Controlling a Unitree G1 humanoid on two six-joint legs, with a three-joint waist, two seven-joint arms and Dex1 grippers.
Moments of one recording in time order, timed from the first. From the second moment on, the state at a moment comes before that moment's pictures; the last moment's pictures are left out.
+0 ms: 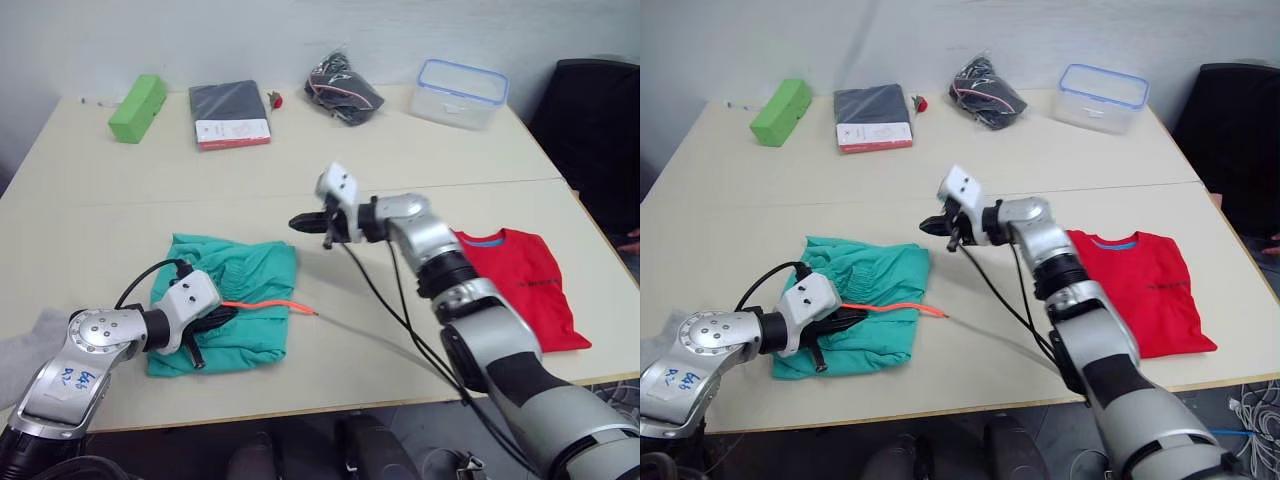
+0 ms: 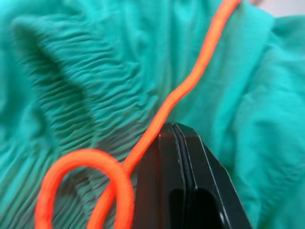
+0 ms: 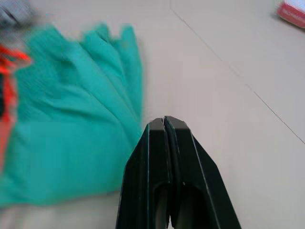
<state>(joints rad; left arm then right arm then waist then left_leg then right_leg) -0.02 0.83 0.12 -0.36 -0.26 0.53 -0.79 -1.01 -0.29 0.18 0.54 0.24 0.55 1.19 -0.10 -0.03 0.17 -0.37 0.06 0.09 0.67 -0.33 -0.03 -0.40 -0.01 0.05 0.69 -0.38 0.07</state>
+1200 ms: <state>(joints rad) 0.17 0.91 0.55 -0.59 -0.64 0.75 -0.87 -0.99 0.14 0.18 0.71 0.35 0.91 0.84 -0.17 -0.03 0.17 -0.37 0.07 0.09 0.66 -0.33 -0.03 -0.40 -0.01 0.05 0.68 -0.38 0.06</state>
